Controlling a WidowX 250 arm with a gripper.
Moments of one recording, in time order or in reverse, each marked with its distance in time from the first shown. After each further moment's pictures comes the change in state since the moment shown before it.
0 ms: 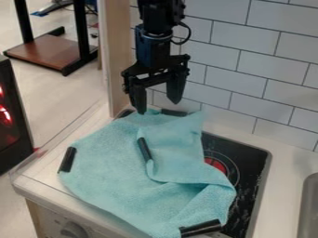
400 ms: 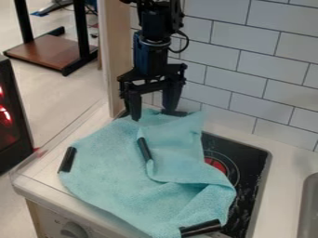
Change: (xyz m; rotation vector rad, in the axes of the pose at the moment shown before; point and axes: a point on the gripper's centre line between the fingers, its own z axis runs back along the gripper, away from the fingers) arm -0.010 0.008 -0.006 0.079 0.024 -0.053
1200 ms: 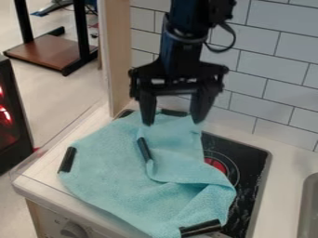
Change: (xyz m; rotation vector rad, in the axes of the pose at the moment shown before) arm -0.088 0.018 0.054 -0.064 -0.166 -0.291
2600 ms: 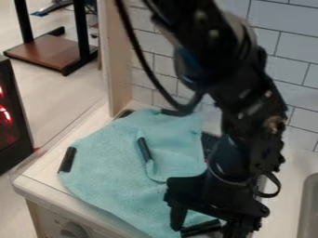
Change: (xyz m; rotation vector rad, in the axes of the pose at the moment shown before) arm -0.097 -0.028 -0.086 0.042 0.126 -0.433
